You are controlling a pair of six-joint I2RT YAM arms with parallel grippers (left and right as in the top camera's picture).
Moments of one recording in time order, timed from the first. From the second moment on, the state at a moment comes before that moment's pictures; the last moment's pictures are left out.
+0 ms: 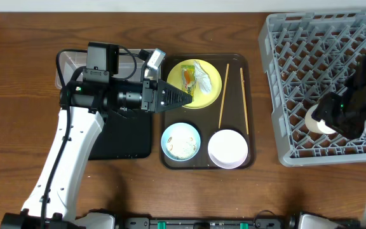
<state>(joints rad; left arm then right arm) -0.14 1.43 1.28 -0.80 1.40 -0.25 -0.21 1.43 1.40 -1.35 -0.02 0.36</state>
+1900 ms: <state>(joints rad) -0.40 2.13 1.51 -0.61 0.18 -0.23 0.01 1.29 1.41 -1.04 -0.46 0.32</state>
